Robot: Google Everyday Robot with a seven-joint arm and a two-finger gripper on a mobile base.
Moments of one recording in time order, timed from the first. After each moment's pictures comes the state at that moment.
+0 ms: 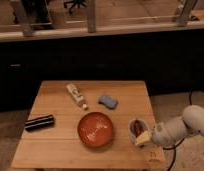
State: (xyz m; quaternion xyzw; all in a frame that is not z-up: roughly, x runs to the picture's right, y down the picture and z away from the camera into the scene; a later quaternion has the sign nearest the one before) arm 0.176 0.261 0.639 -0.05 -0.52 -0.42 0.74
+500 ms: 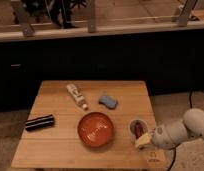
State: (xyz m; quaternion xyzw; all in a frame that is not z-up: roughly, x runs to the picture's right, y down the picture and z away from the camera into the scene) arm 0.175 0.267 0.634 -0.05 -0.51 -0.42 0.75
